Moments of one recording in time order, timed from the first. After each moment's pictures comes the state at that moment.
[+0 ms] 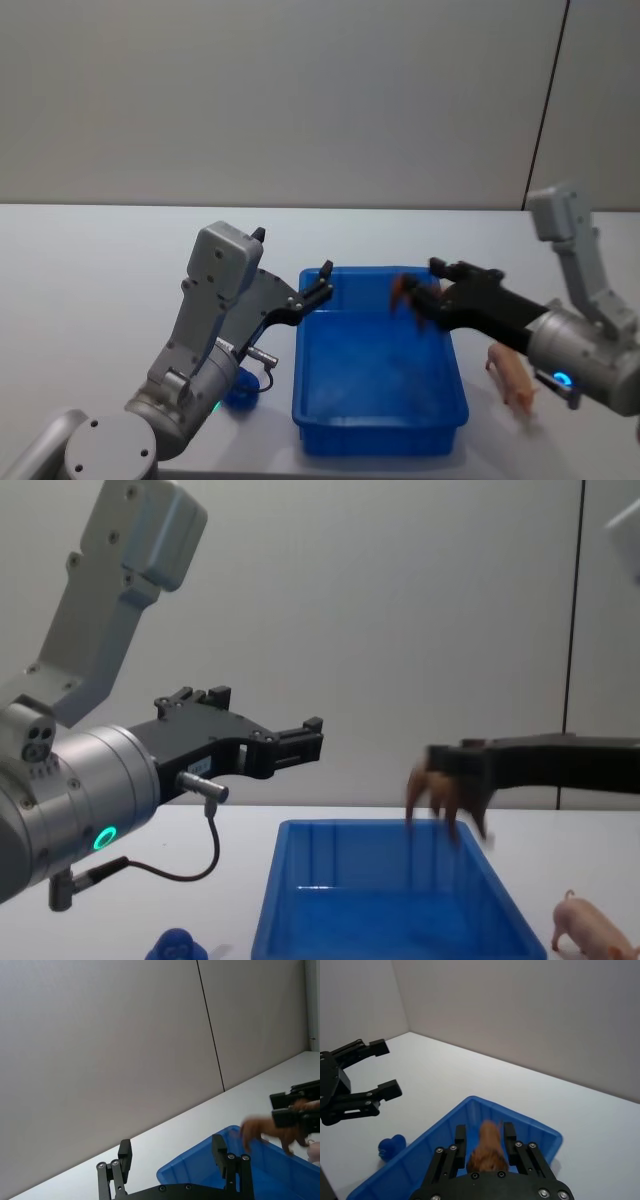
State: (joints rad) left arm -0.24 0.38 0.45 -1.63 -0.20 0.01 -0.01; right arm 0.28 0.25 -0.27 -1.55 0.30 0.33 0.44
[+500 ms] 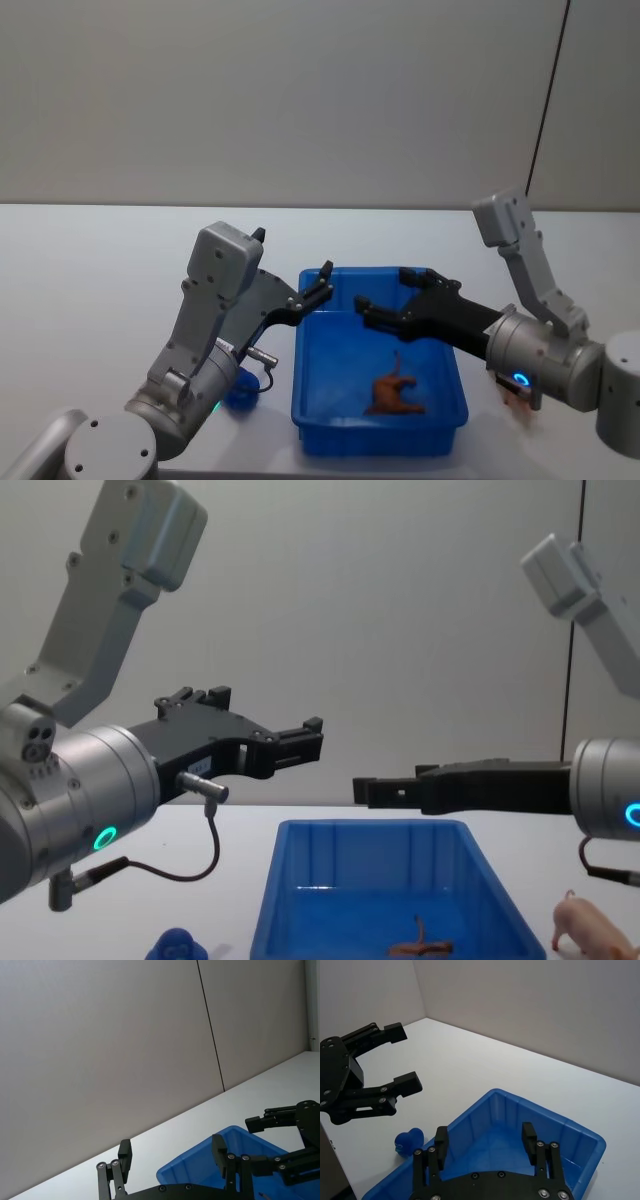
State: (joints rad) left arm -0.24 0.38 0.45 -1.63 -0.20 0.01 -0.01; right arm 0.34 0.20 -0.32 -1.46 0.26 0.35 0.49
